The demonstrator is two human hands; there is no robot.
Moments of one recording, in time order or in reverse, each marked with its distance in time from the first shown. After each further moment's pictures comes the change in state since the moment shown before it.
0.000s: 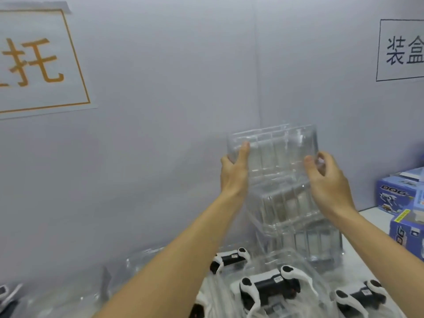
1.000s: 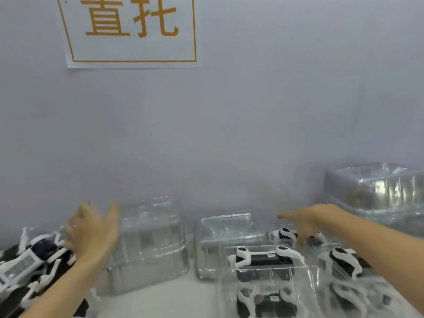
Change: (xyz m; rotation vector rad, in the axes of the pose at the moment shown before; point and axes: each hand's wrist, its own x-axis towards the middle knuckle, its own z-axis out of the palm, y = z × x) left_hand -0.104 -0.092 -0.441 0.785 0.875 -0.221; right_hand -0.075 -0.001 0.196 -1.300 -1.378 -0.090
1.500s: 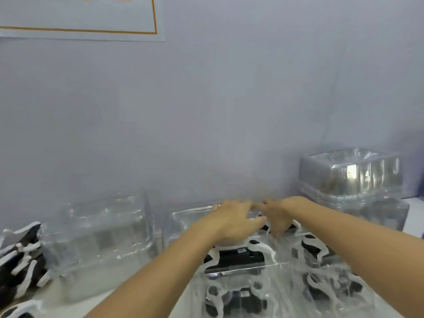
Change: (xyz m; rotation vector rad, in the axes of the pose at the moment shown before) left_hand -0.165 0.161 0.129 0.394 -1.104 0.879; right_hand 0.024 0.007 0.014 -0.145 0.048 -0.060
